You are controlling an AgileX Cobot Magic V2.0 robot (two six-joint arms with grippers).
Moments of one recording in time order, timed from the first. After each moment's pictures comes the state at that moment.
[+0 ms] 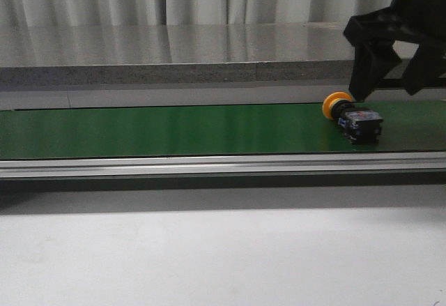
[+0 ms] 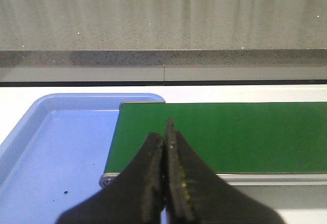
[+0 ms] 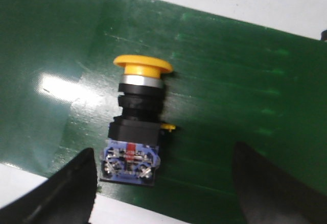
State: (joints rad) left arm 0.00 0.31 -0.26 0.03 0.22 -0.05; right arm 0.18 1.59 -1.13 0.09 0.63 -0.11
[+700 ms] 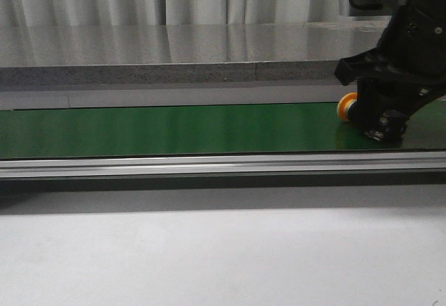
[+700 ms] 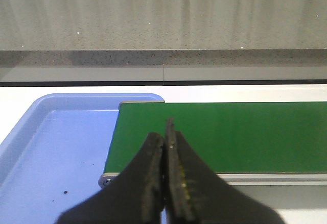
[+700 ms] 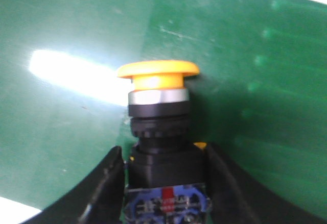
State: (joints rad) left arm 0.00 0.31 -0.26 0.03 0.22 -0.05; right arm 0.18 1.70 -1.14 0.07 0.61 -0.11
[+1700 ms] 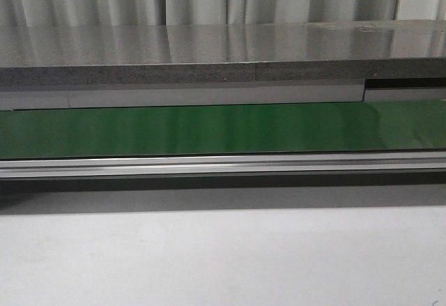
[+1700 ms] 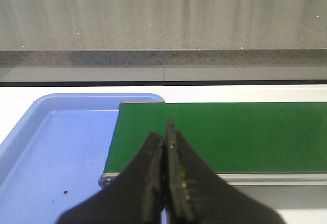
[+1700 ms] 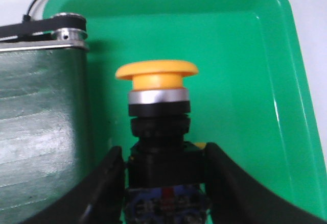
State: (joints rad) left arm 0.00 0.31 -0.26 0.02 0.22 -0.05; right arm -0.38 1.66 -1.25 -0.14 0.61 -0.17
